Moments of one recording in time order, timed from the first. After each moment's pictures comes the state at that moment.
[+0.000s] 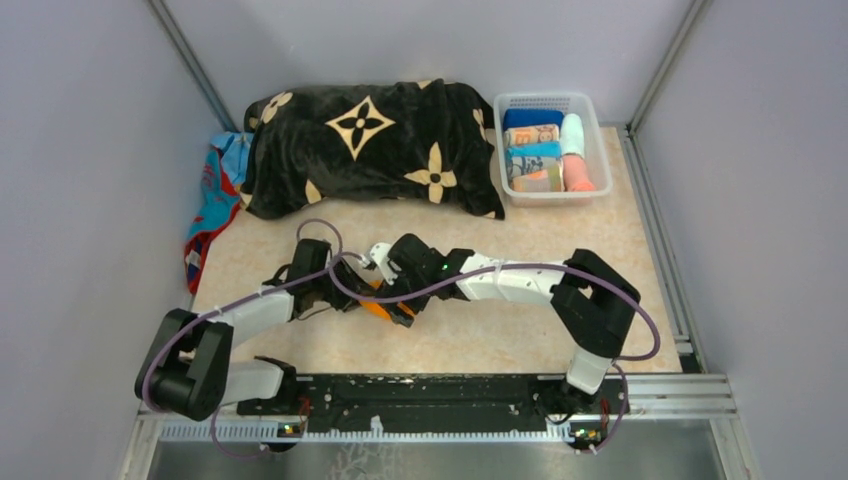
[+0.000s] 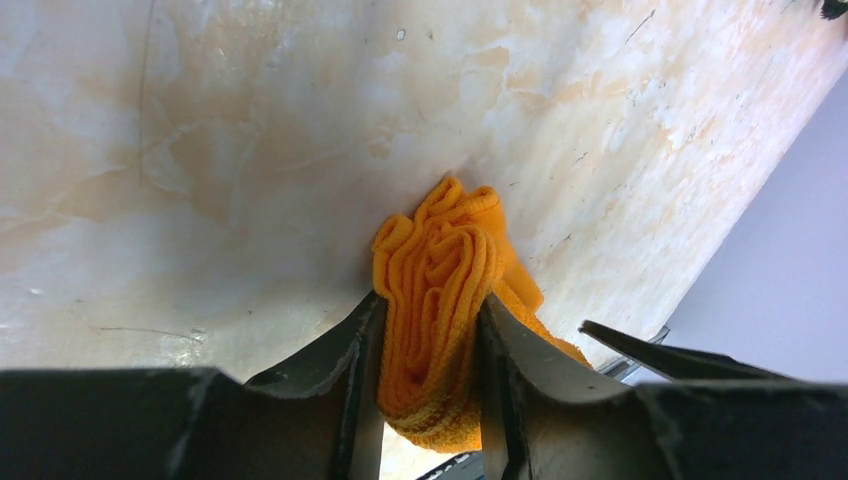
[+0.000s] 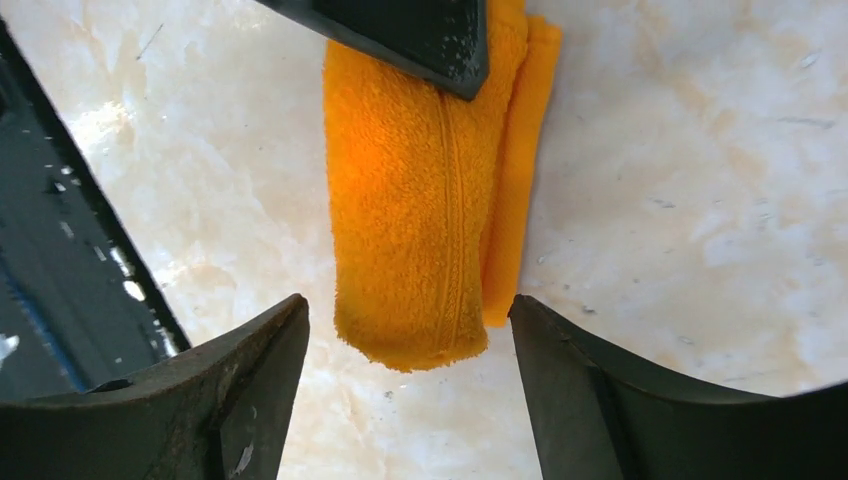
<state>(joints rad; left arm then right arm) -0.34 1.27 0.40 -0.02 0.30 -0.99 1.02 1.73 1.11 -0.32 -0.21 0.00</state>
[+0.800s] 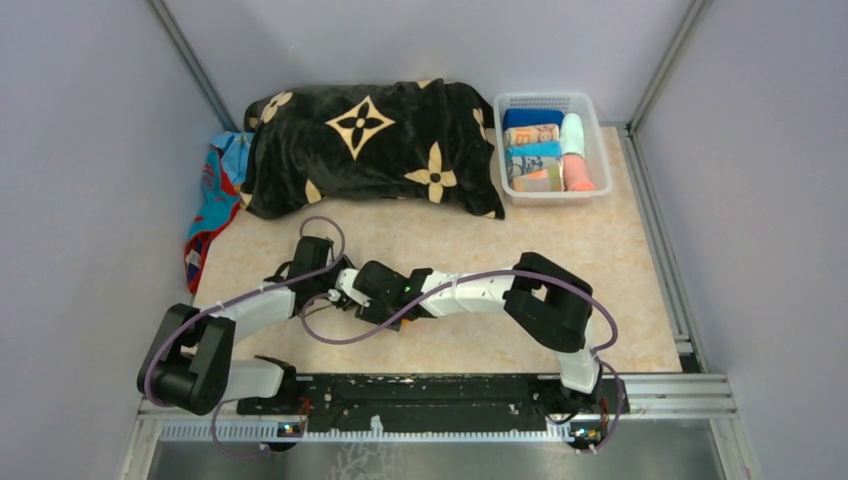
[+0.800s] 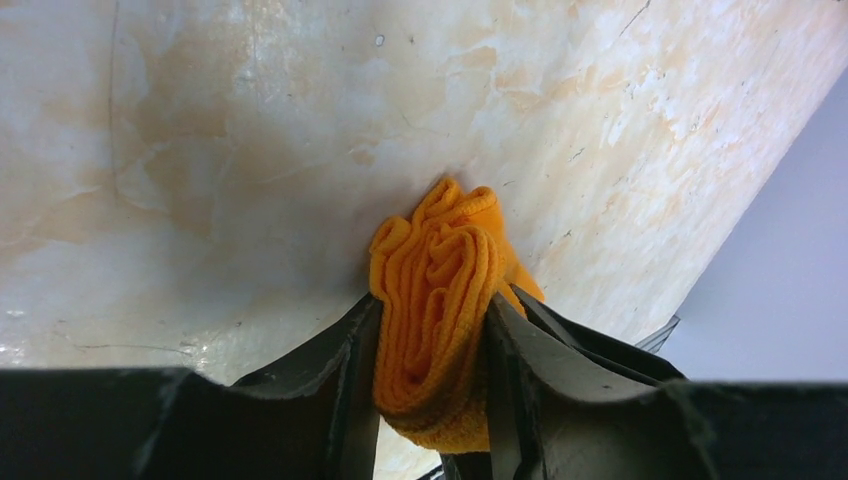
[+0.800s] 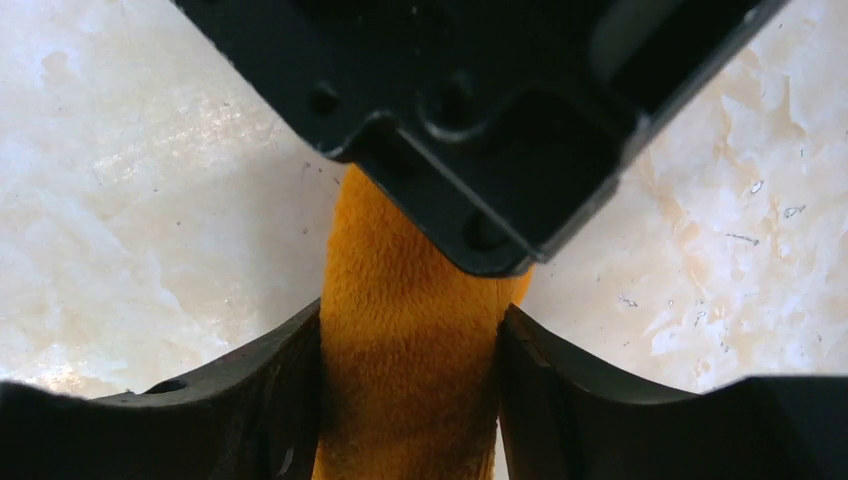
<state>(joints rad) -0.34 1.30 0.42 -0.02 0.32 -0.96 1.20 1.92 1.25 -0.31 0.16 -0.21</state>
